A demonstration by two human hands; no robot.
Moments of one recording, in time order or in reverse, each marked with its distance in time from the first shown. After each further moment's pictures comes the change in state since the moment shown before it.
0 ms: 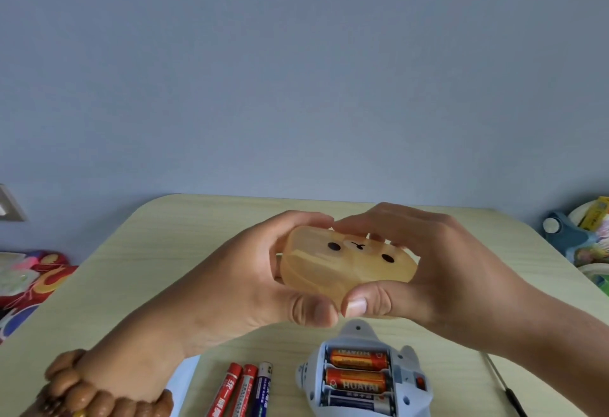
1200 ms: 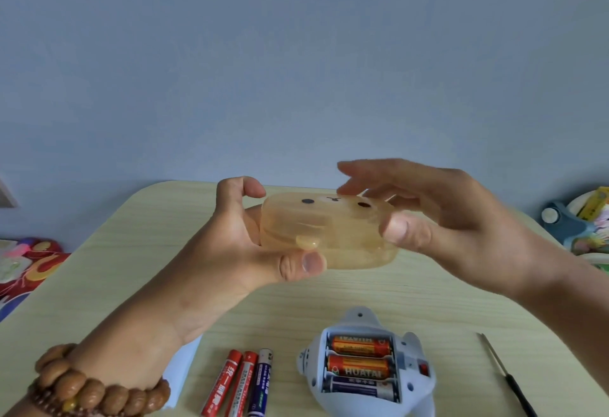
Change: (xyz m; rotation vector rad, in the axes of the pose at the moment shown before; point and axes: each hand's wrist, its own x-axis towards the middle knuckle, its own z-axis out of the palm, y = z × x) left_hand -0.002 -0.013 -0.004 -0.169 0.290 0.057; right_hand 0.016 0.018 -0.013 0.193 0.015 -0.030
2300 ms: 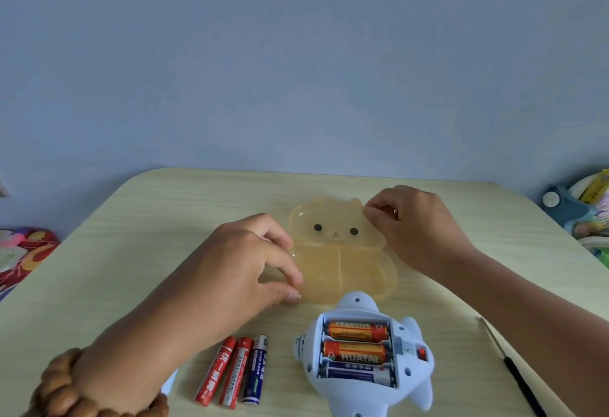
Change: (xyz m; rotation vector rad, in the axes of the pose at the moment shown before) left_hand -0.004 -0.026 0.001 0.981 -0.067 0.100; right_hand 0.011 0.085 0.044 -0.379 0.252 0.476
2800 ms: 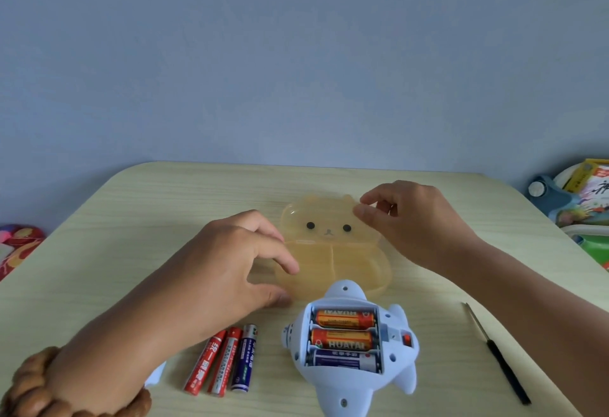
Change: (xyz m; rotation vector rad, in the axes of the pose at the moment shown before) left_hand -0.005 0.003 0.000 0.018 -0.047 0.003; right_hand -0.014 -0.002 -0.019 -0.045 -0.078 0.025
